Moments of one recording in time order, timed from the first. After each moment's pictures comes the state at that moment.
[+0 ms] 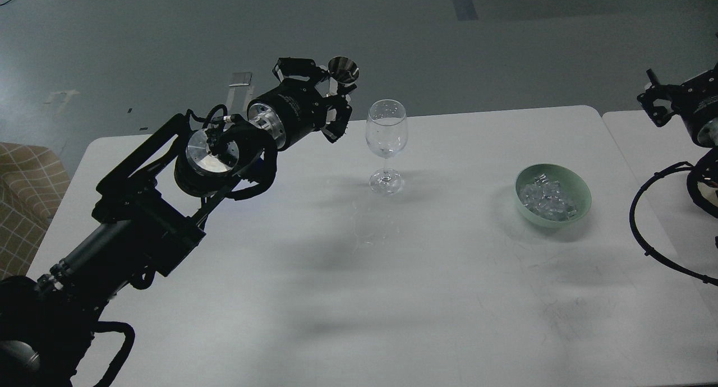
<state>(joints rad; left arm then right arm) -0.79 0.22 -0.85 -1.25 -0.26 0.24 0.14 0.54 -0.37 1.55 0.77 -0.25 0.19 -0.02</state>
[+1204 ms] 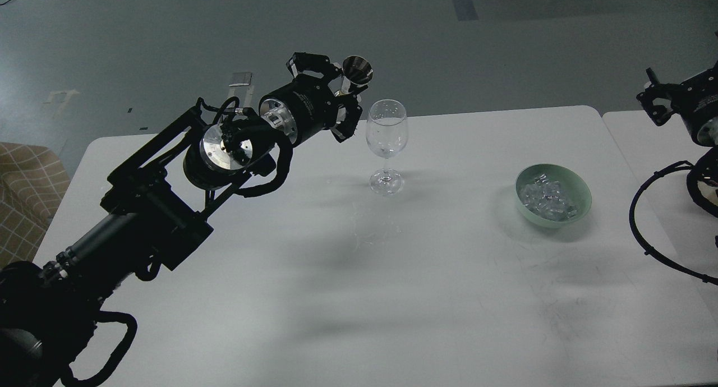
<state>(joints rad) -0.85 0.21 -0.79 -1.23 -0.21 0.25 0.15 0.54 -0.37 1.55 0.78 -0.25 0.19 -0.02</state>
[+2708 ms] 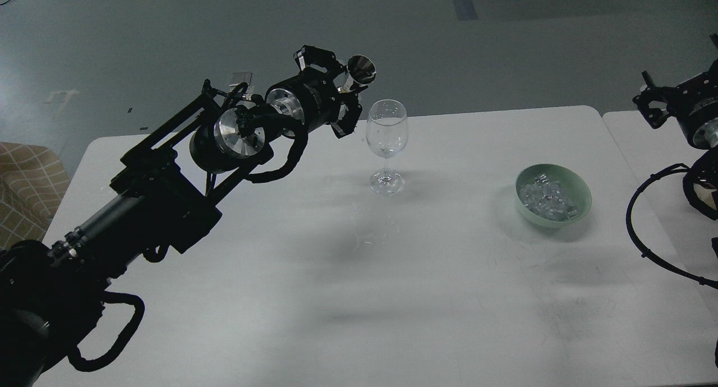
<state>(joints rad) -0.93 0.18 -0.74 -1.16 -0.13 0.30 0.21 0.53 -0.36 1.55 0.78 -0.25 0.19 -0.02</state>
